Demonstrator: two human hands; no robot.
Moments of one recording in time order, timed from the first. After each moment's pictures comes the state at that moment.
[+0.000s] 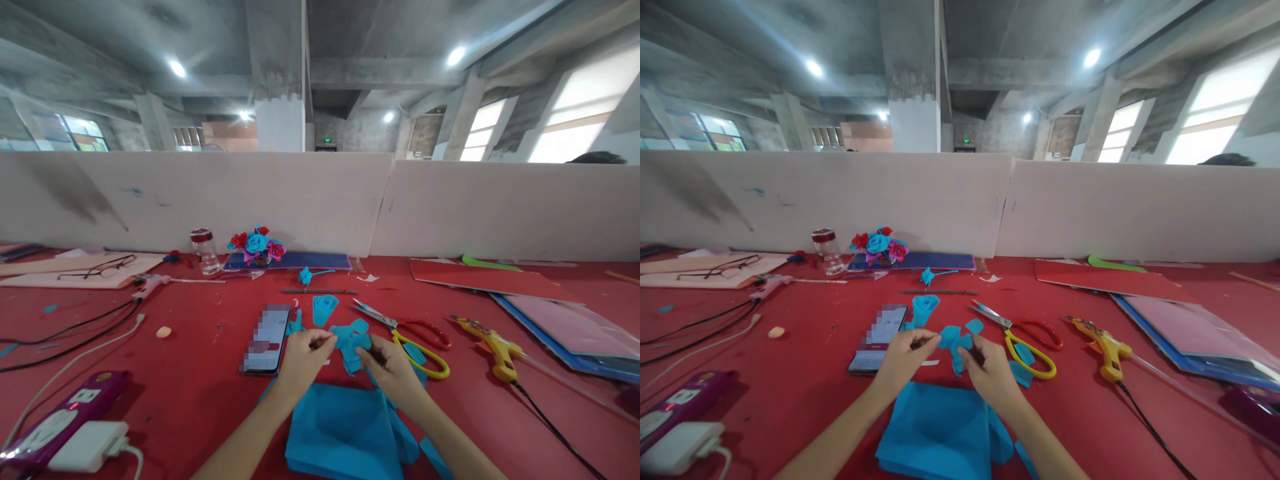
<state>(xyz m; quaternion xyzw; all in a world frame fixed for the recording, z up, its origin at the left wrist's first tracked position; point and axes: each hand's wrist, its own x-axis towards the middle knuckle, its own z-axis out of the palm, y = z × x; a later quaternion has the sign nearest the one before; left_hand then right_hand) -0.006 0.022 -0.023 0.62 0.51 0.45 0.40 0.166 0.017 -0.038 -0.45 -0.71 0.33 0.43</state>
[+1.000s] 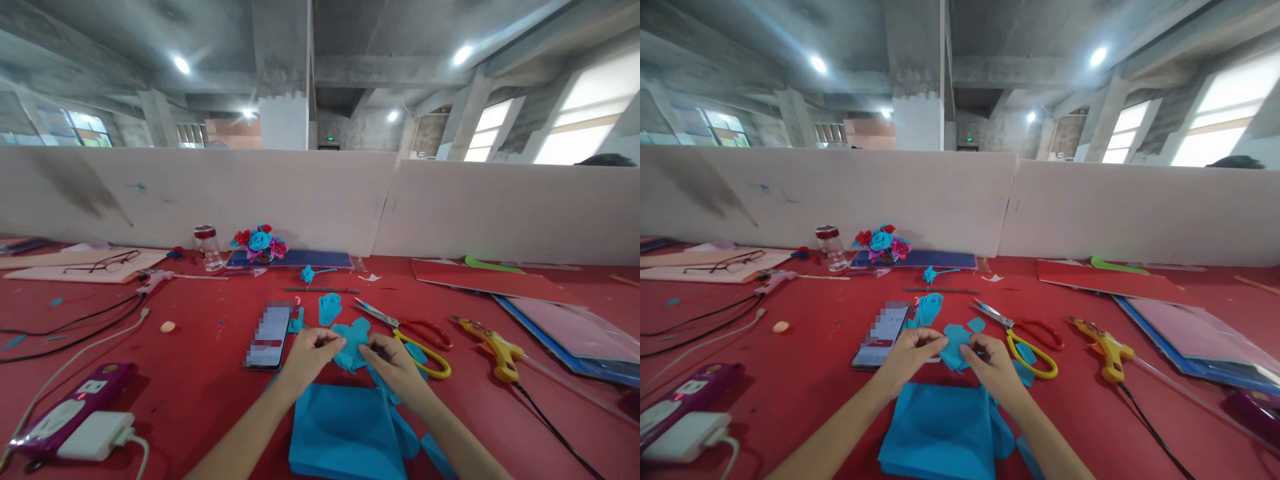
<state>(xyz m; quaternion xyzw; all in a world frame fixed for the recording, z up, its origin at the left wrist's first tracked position) -0.007 0.022 -0.023 0.60 0.45 0.44 0.50 0.169 0.020 -0.035 -0.42 -0.69 0.40 0.44</state>
